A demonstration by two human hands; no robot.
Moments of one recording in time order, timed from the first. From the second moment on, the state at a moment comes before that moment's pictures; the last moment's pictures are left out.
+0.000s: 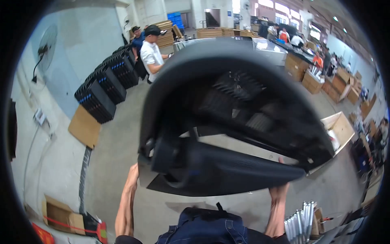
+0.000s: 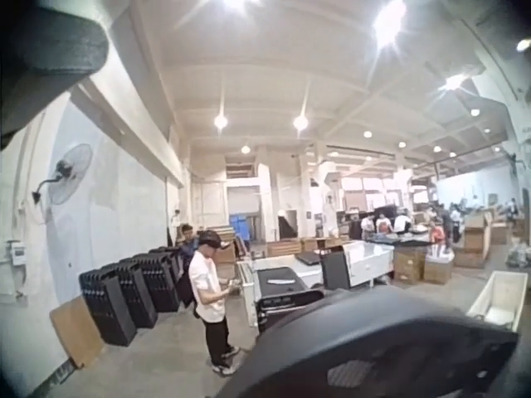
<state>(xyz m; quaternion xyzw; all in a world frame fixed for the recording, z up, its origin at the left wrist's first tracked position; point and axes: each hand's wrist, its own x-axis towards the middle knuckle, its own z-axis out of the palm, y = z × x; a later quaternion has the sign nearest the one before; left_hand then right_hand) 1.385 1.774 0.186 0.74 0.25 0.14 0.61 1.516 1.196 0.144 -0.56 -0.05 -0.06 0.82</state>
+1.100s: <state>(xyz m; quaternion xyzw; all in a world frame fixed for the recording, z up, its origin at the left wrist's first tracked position) 2.242 1.878 -0.317 0.46 0.48 -0.20 0.72 2.417 1.337 -0.088 -0.52 0.12 0.28 0.80</state>
